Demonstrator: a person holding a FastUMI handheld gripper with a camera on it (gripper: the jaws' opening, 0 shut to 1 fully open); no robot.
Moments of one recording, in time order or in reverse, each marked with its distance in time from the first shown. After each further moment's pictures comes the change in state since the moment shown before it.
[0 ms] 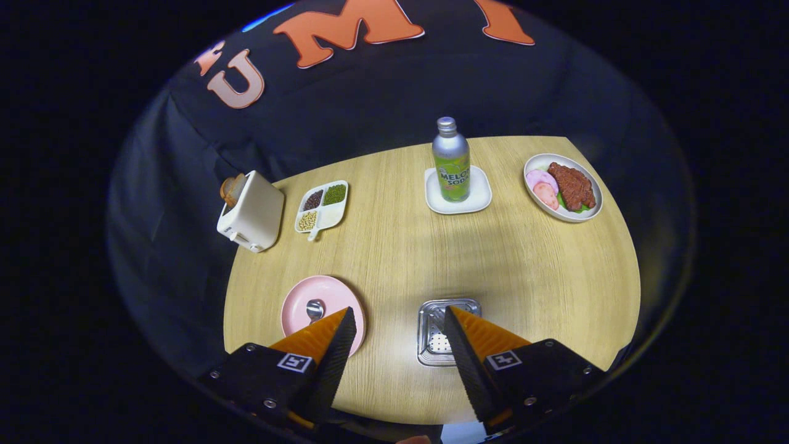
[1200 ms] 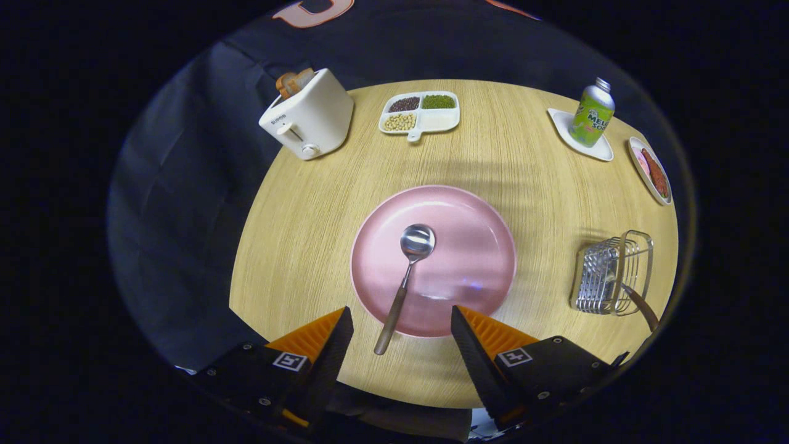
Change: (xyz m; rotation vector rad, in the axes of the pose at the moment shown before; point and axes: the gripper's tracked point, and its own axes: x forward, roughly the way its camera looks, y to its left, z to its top) arm 0.078 0.170 -0.132 -0.171 0.297 0.060
